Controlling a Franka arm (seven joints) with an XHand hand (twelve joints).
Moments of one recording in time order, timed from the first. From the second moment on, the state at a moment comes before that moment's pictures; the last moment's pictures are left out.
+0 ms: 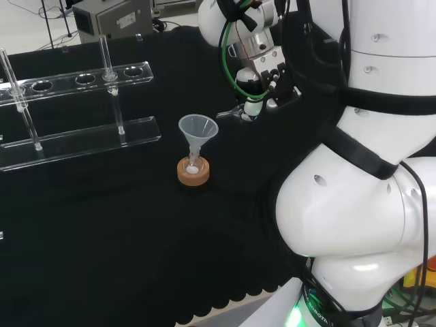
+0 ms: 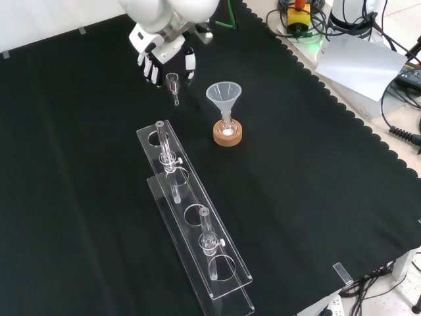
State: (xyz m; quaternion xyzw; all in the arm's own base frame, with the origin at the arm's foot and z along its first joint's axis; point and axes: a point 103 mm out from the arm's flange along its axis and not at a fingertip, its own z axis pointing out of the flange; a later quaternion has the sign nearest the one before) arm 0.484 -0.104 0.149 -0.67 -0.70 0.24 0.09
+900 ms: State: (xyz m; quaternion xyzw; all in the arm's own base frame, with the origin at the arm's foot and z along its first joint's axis) arm 0.498 -0.106 0.096 -0.66 -0.70 0.23 0.11
